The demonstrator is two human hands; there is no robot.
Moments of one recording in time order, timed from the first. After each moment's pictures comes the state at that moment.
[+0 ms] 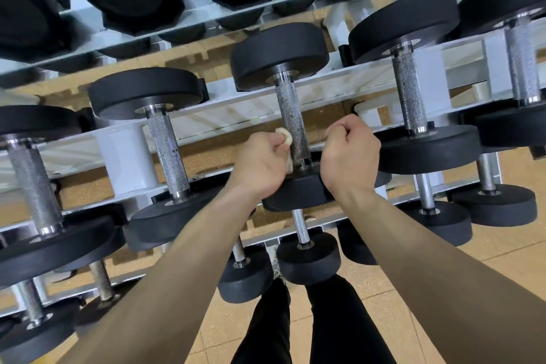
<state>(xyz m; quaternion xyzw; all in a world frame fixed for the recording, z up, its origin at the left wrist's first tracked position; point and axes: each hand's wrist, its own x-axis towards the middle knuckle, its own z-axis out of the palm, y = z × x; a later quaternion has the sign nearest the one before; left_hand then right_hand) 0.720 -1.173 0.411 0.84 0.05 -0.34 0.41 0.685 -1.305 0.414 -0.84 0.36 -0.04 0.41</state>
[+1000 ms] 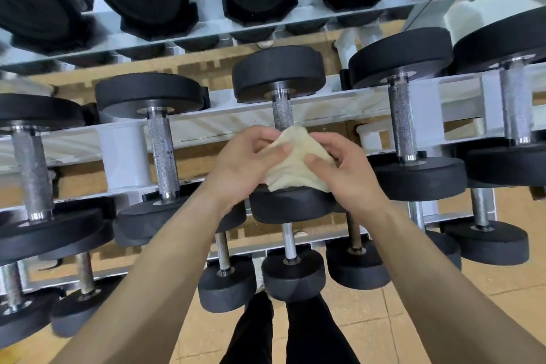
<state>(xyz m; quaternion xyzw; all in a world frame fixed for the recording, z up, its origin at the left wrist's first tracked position) 0.723 -1.172 0.453 0.74 0.13 -0.31 0.58 0.681 -1.354 0.409 -0.75 0.15 0.13 0.63</state>
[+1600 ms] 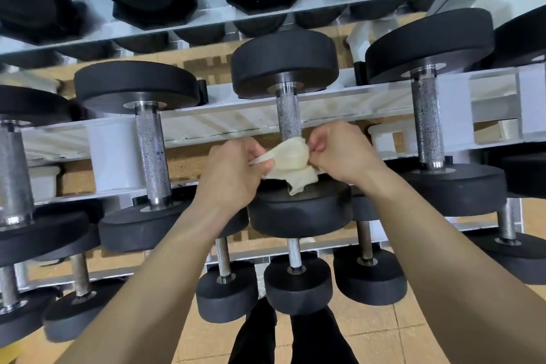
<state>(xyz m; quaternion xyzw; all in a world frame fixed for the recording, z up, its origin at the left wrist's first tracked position) 0.727 -1.162 0.401 0.92 0.06 -0.23 0.32 0.744 -1.358 0.377 -0.90 0.08 0.24 0.35</state>
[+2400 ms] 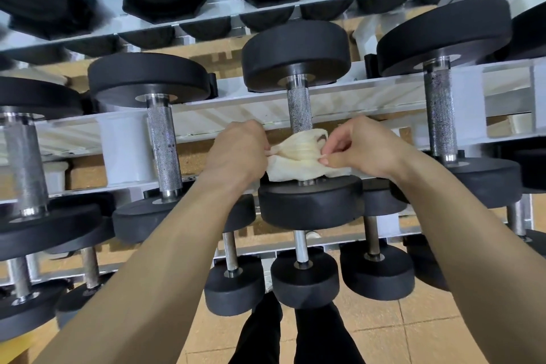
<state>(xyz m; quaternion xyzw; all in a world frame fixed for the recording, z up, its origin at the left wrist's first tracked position) 0.754 -1.164 0.402 0.94 0.02 -0.30 0.16 0.740 -1.375 0.398 -0.86 0.04 0.32 0.40</state>
